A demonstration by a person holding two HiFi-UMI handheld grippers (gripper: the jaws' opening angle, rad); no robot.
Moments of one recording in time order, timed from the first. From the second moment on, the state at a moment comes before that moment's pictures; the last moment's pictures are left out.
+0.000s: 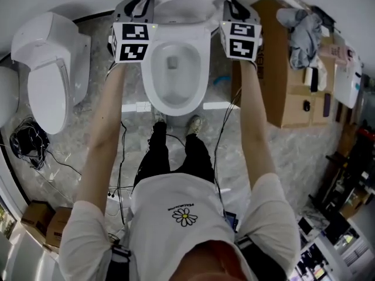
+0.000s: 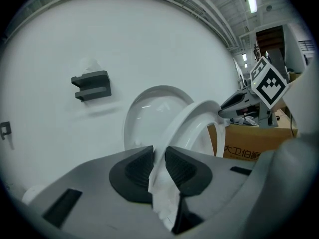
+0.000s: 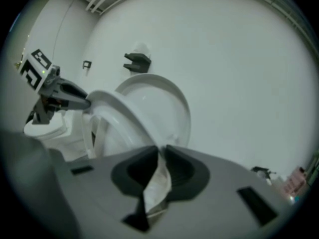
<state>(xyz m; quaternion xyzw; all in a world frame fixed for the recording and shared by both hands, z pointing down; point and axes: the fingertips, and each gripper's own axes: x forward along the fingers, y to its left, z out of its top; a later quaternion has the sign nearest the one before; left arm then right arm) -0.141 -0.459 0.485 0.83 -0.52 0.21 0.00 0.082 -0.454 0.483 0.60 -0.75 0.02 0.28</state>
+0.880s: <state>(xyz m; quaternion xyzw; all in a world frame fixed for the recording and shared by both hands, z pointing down) -0.147 -0.366 0.499 0.79 -0.57 0.20 0.05 0.076 -0.361 0.499 0.53 -0.79 -0.02 0.30</state>
